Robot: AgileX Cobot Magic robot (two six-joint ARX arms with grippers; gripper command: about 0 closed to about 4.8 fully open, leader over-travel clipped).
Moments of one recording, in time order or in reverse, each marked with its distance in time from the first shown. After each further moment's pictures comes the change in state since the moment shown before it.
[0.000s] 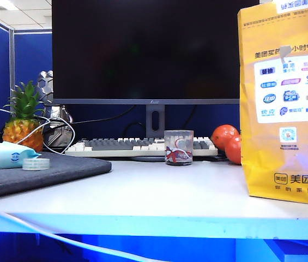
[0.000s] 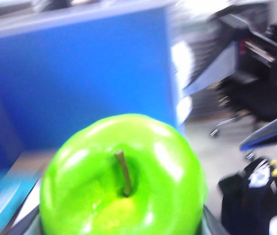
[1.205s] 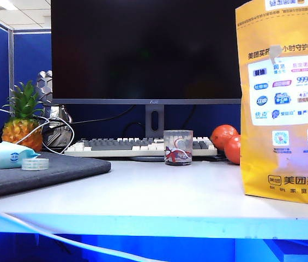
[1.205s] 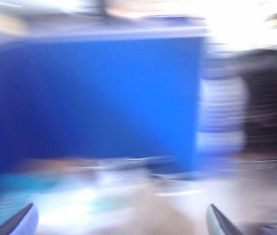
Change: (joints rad) left arm -0.053 0.039 0.000 0.190 -0.257 -0.217; right arm 0.001 -0.031 -0.006 -0.080 -0.210 0.051
